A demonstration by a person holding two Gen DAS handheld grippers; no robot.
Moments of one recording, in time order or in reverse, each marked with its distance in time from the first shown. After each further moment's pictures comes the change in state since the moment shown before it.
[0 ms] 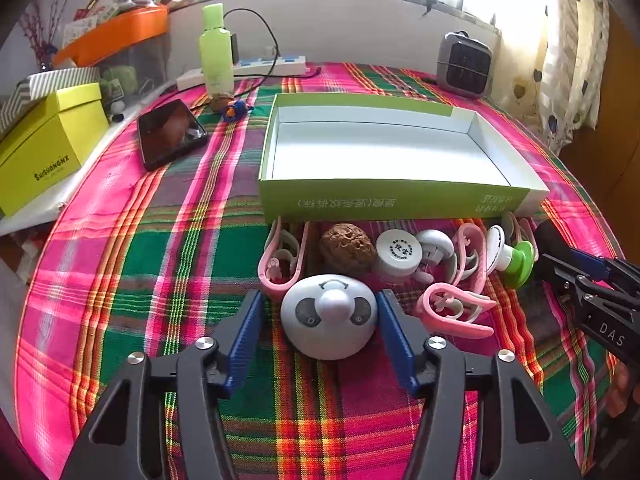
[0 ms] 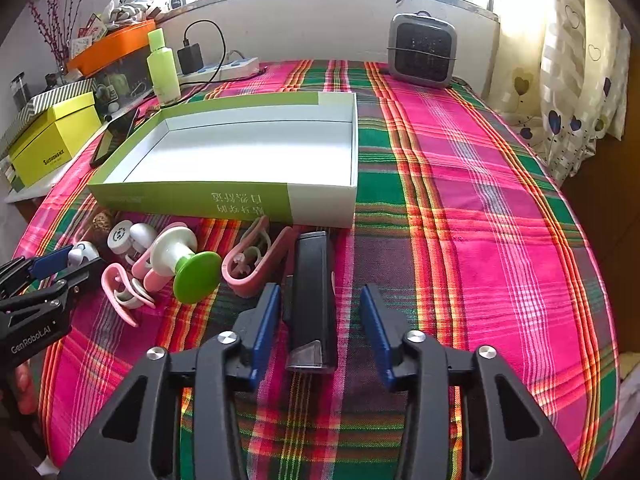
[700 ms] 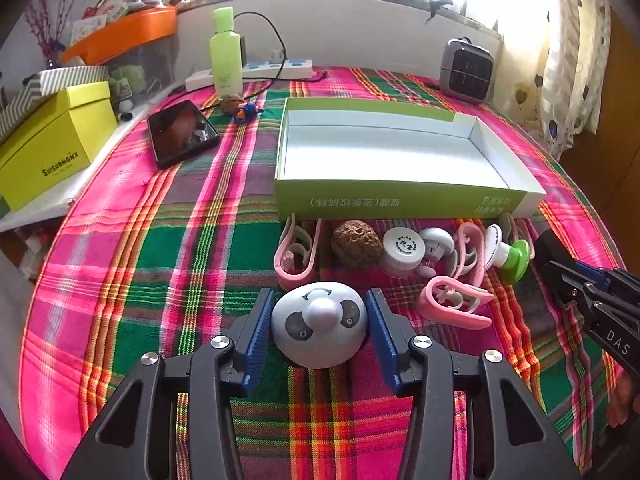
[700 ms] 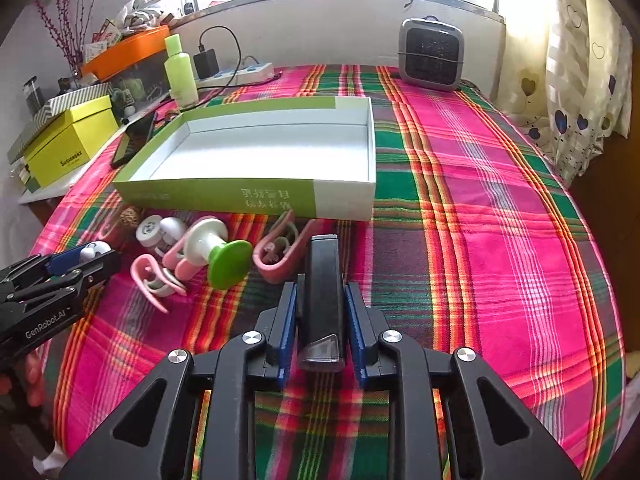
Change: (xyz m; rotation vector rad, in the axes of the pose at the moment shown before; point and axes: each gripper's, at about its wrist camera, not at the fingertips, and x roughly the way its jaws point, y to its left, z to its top) left arm -0.011 0.006 -0.005 -0.011 -0.014 0.003; right arm -0.015 0.008 -0.007 0.002 -0.017 0.052
